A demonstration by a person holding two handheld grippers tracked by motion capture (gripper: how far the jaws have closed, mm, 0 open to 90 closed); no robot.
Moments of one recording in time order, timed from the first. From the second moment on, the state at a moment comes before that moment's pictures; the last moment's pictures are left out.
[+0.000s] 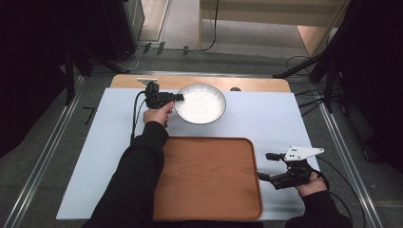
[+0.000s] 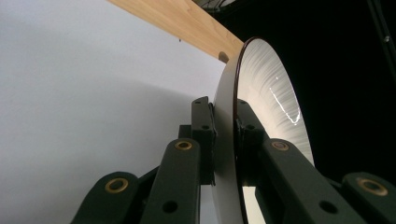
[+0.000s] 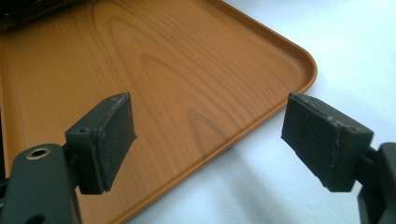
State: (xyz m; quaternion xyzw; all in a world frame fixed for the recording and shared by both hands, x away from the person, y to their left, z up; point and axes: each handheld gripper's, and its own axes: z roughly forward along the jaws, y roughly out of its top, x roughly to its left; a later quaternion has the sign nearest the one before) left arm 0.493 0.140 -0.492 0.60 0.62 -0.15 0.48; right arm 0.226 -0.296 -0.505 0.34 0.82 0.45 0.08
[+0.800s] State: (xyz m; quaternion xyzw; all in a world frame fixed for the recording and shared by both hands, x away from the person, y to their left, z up) left arm 0.458 0.153 -0.486 0.62 0.58 -0.18 0.49; right arm 0.227 -0.296 -0.505 0.34 0.82 0.45 0.08
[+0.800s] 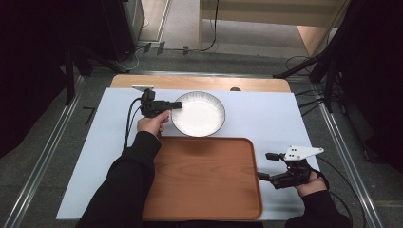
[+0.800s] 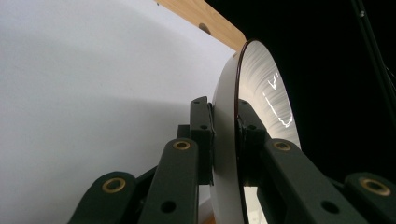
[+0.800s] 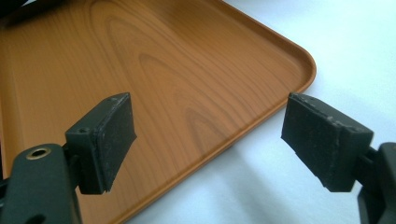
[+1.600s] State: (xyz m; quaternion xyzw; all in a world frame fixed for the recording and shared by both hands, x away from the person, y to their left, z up) left arm 0.419 0.172 -0.492 0.63 0.57 -0.19 0.50; right arm 0.227 -0.297 -0.506 0.35 0.82 0.44 0.08
